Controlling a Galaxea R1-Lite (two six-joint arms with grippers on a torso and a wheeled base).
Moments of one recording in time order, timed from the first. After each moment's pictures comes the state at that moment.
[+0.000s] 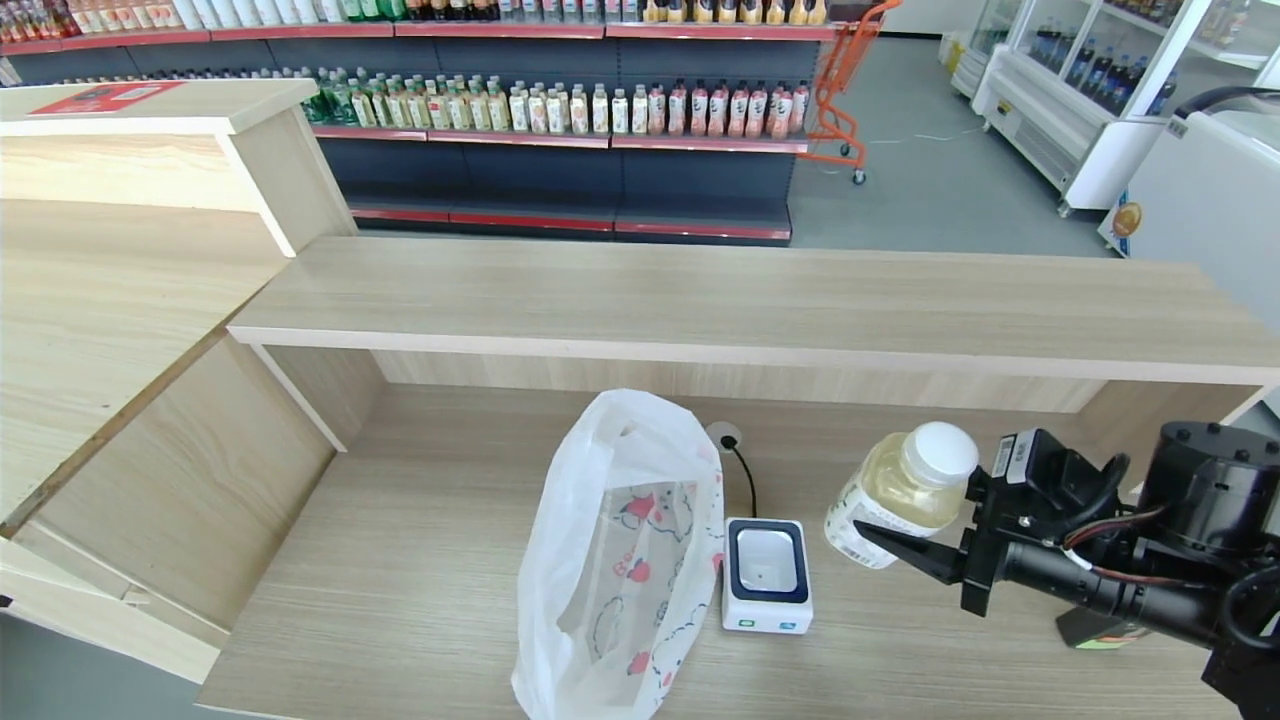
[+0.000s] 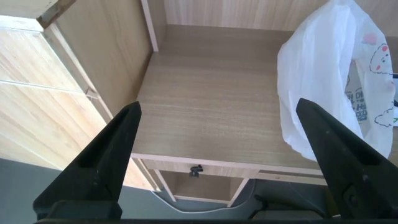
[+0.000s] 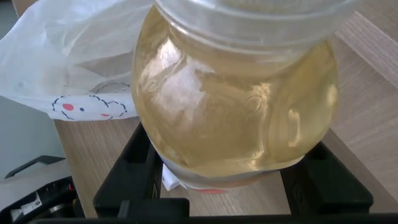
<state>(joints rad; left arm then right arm) 0.00 0.00 0.00 0.00 0.01 0.00 0.21 1.72 -0.28 -1.27 0.64 -0.56</state>
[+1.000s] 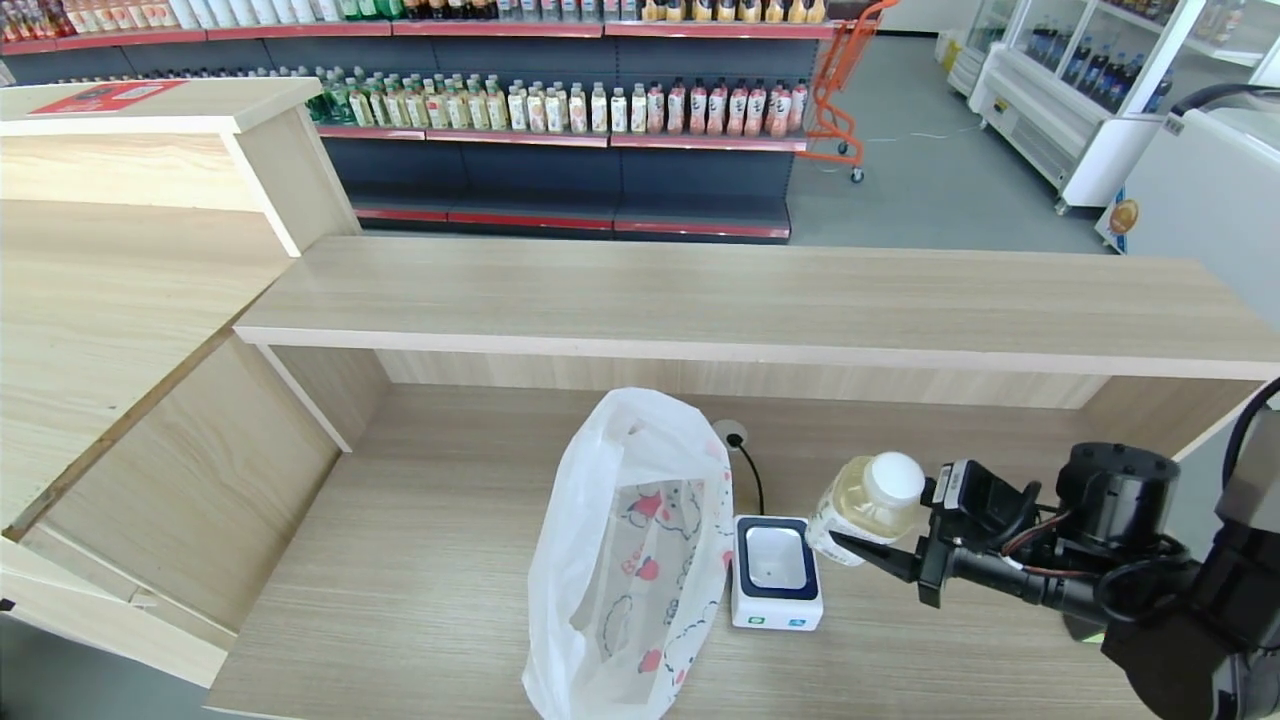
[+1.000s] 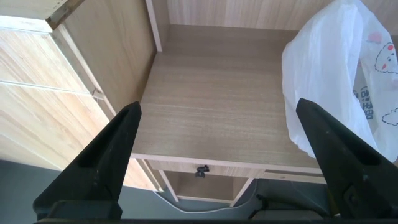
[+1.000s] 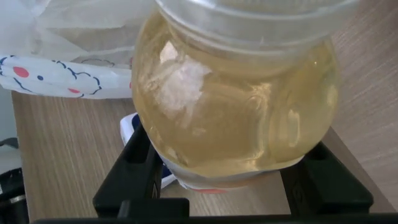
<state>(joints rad) 0.00 0.00 0.00 0.00 0.01 0.00 0.16 2.04 -0.34 -1.50 0.74 -0.68</state>
